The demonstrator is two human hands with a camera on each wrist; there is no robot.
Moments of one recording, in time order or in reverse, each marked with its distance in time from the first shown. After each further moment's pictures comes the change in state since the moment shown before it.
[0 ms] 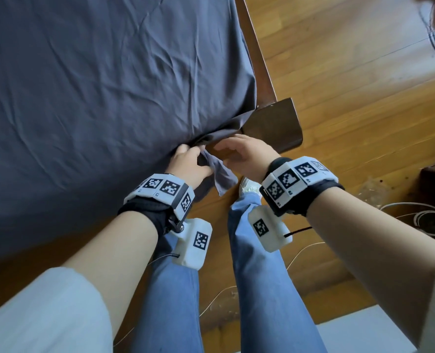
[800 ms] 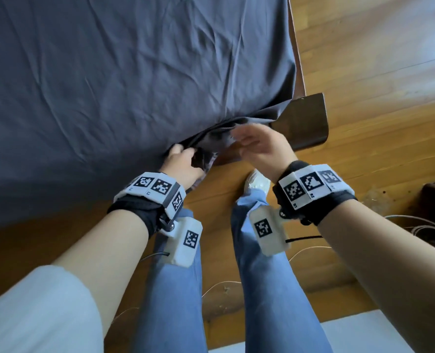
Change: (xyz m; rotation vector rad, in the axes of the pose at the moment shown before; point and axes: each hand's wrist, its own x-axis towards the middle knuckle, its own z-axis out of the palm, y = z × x) left_hand -0.017 -0.060 -0.010 0.007 -0.014 -0.089; right_hand -0.005 -0.025 0.029 0.353 0.241 0.005
